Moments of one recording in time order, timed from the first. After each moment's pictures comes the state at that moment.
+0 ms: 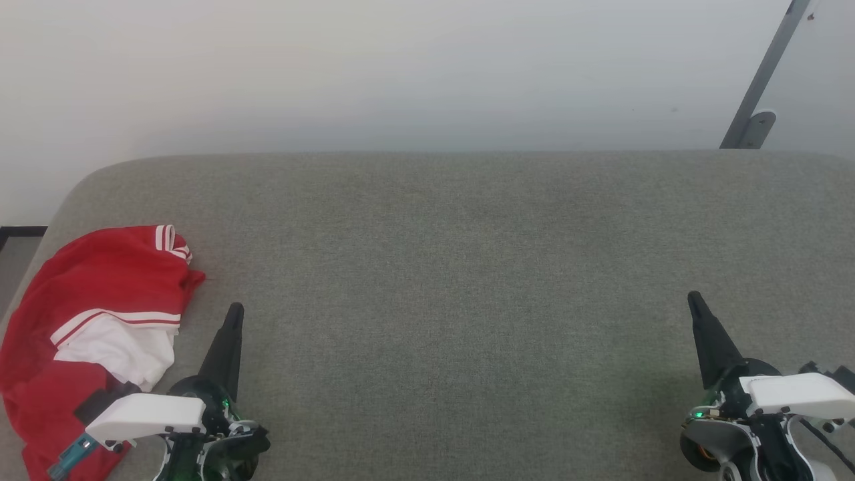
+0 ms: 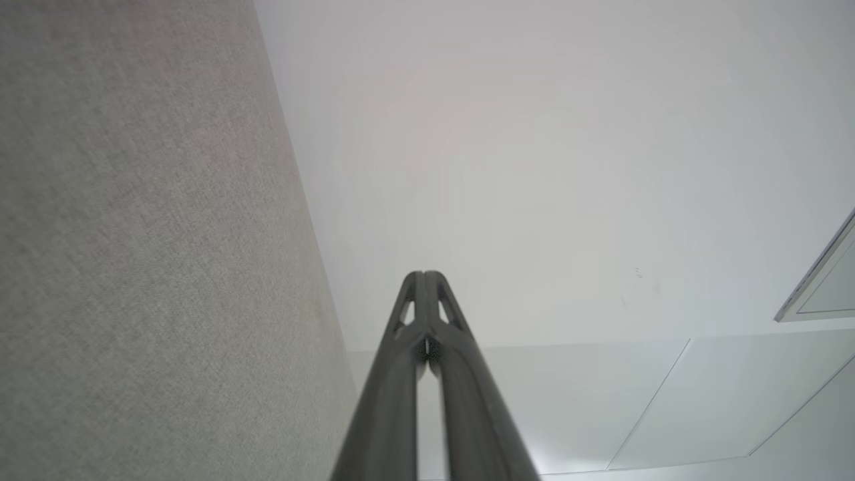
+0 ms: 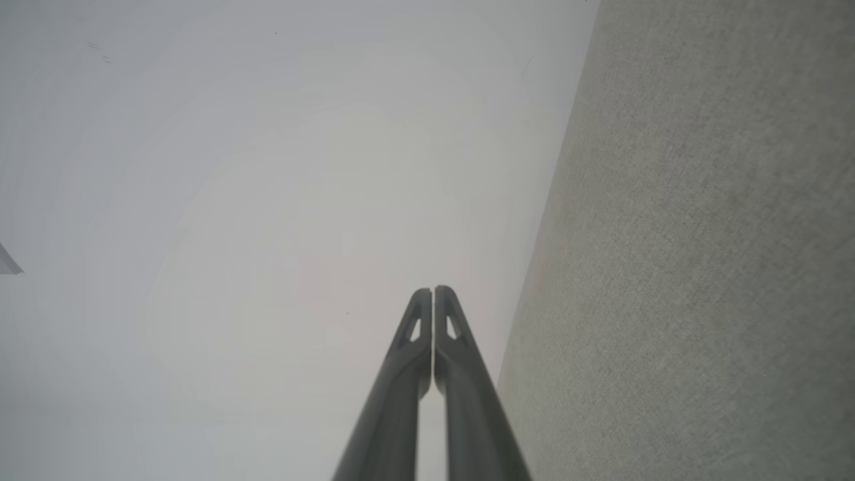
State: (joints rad) left arm -0.10 0.05 0.11 0.25 -1.61 -0.13 0.11; right arm -0.11 -0.05 -0.11 0.25 1.61 0.13 0.11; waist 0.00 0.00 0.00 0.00
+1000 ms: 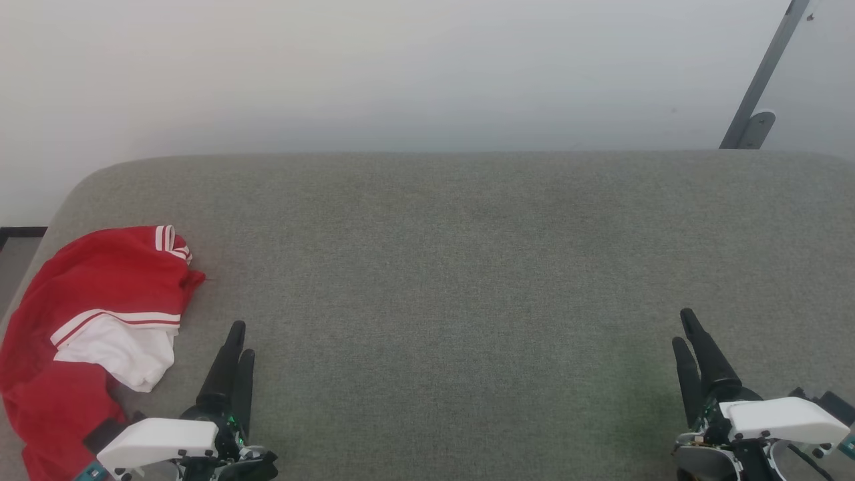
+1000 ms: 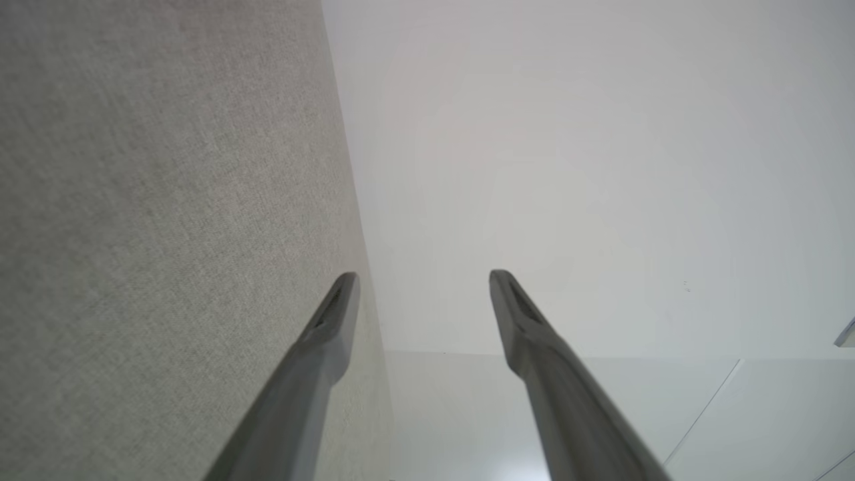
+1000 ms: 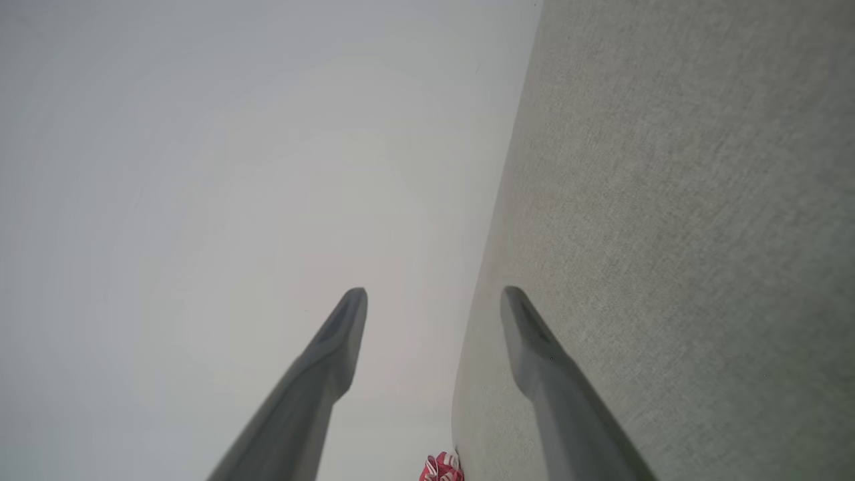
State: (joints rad) left arm -0.05 0.05 0.09 0.25 -1.60 -0.10 0.07; right arm -0.06 -0.05 -0.08 0.27 1.57 0.13 0.07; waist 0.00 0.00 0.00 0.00
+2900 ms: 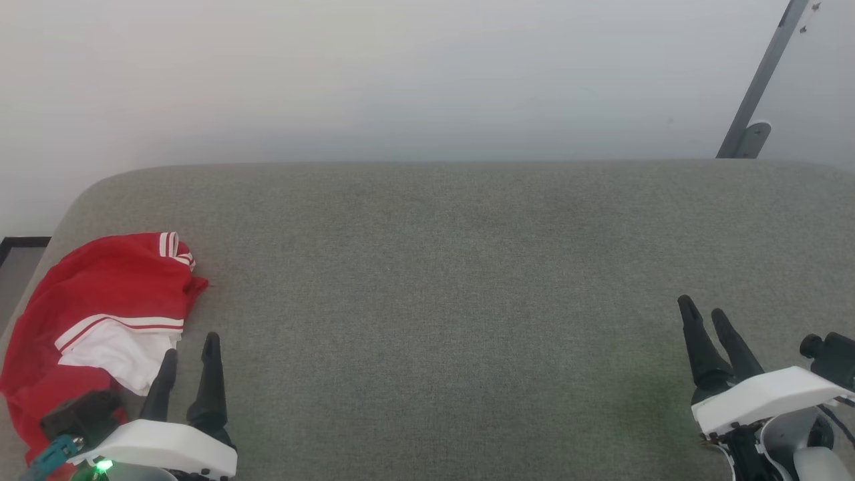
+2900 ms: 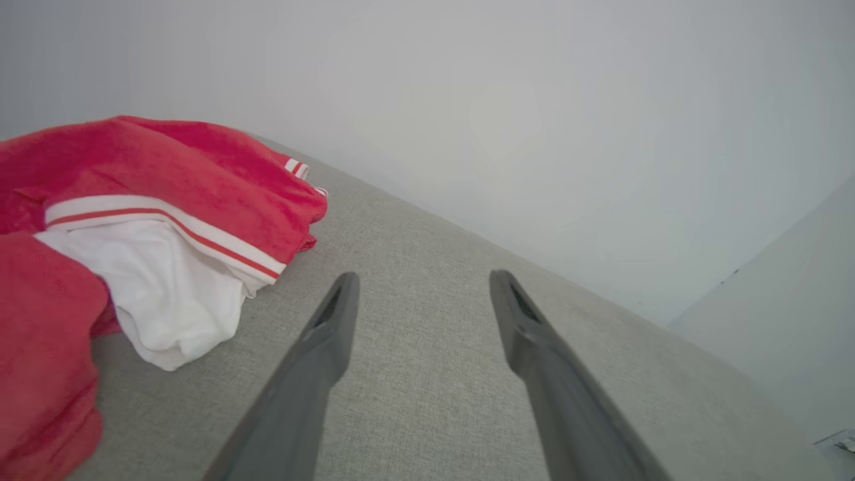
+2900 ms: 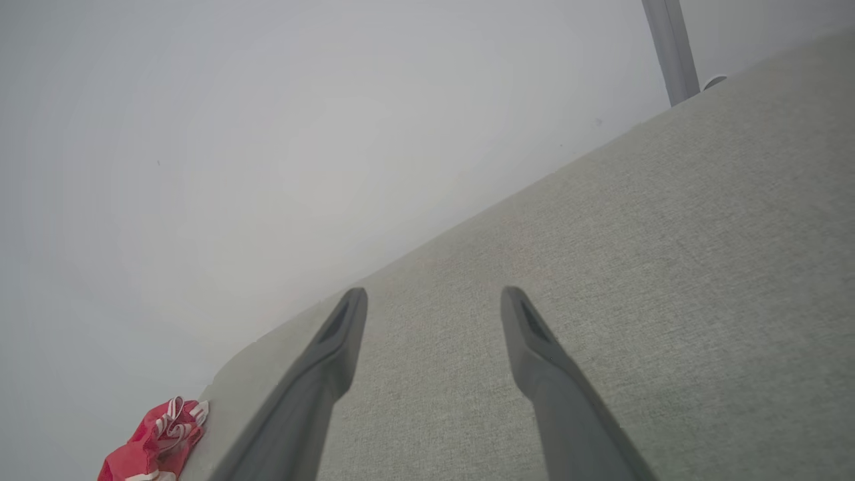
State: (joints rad) left arm 0.02 0.21 0.01 0.15 -0.72 0.03 -0.14; right arm -0.08 -0.14 -0.04 0.23 0.79 0.13 -0.02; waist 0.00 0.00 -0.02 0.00
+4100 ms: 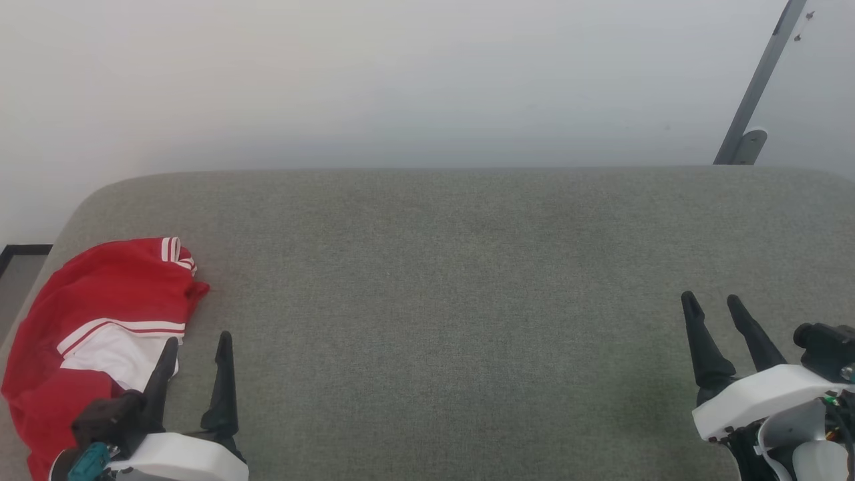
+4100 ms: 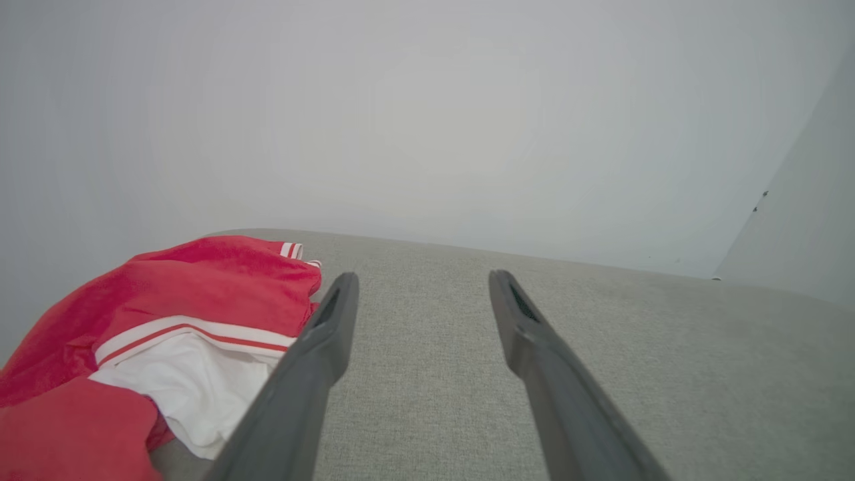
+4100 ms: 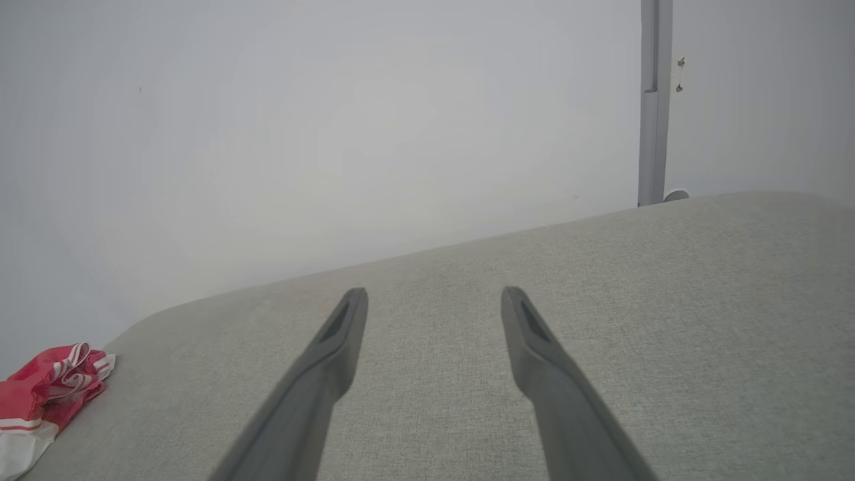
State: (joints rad) left arm 0.04 0.23 -0.02 0.11 -0.41 0.03 -0.22; right arm -0.08 -0.17 -0.04 0.18 0.50 0.13 -0.05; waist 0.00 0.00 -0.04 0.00
